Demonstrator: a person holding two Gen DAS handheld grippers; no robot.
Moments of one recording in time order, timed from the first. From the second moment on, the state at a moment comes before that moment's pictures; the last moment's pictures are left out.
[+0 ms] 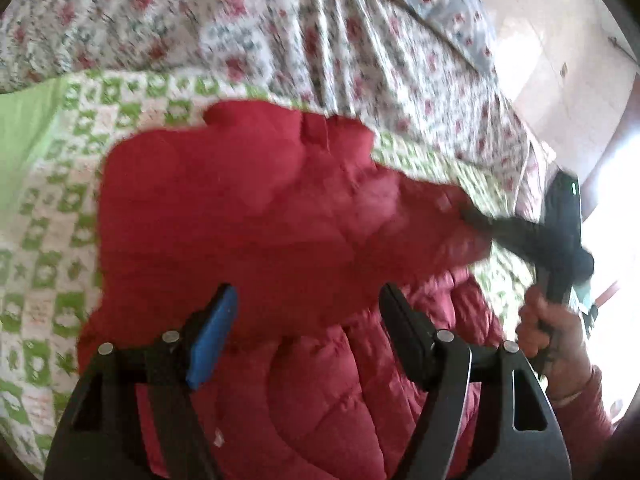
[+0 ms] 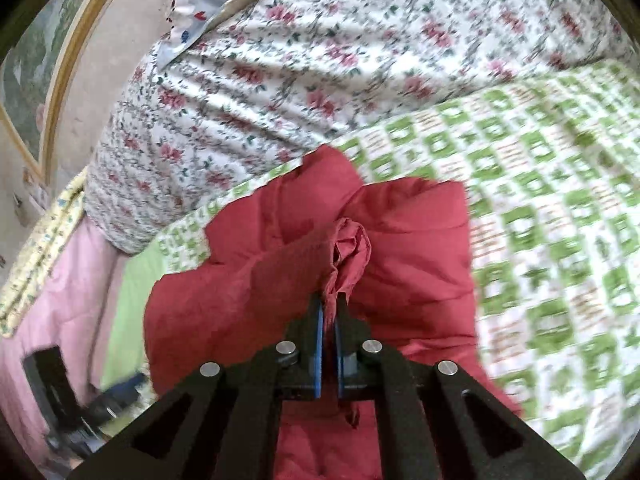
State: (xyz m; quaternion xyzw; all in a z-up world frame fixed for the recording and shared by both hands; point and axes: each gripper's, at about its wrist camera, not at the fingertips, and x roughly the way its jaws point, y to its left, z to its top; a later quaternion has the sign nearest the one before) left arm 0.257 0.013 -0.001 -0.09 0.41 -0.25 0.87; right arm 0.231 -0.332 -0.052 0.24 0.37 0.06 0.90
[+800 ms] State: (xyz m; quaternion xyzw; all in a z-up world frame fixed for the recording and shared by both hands) left arm 0.323 0.006 -0.062 0.02 0.45 -0.15 0.88; right arm 0.220 -0.264 -0.063 0.08 0.39 0.07 0.92
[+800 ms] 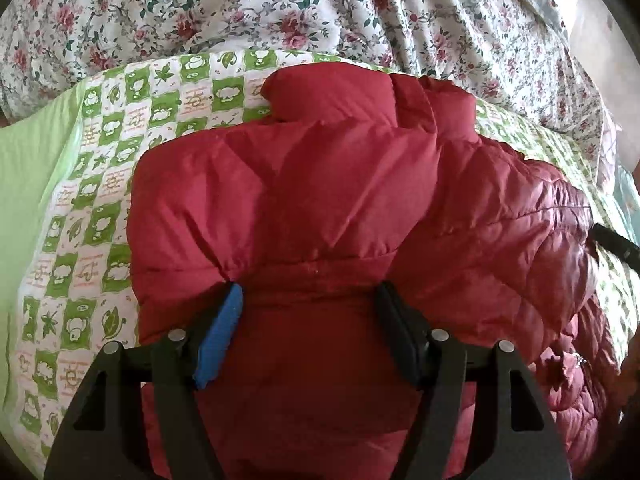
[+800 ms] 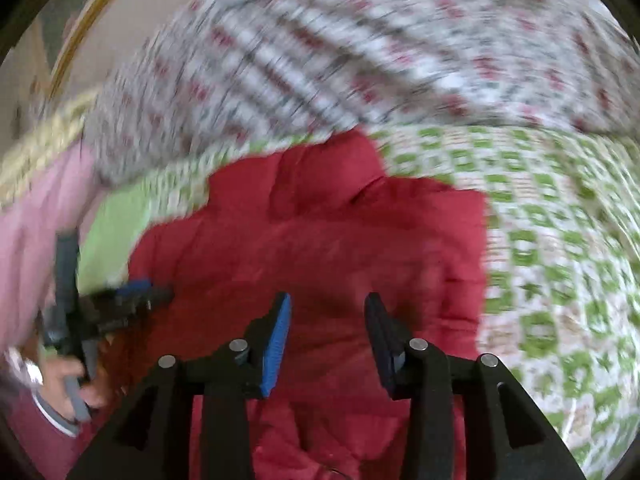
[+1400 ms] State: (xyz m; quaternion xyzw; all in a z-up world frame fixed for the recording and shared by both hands) left arm 0.309 0.030 -0.055 0.01 0.44 -0.12 0.89; right arm 0.262 -0.281 -0.129 0.10 0.44 0.05 0.89
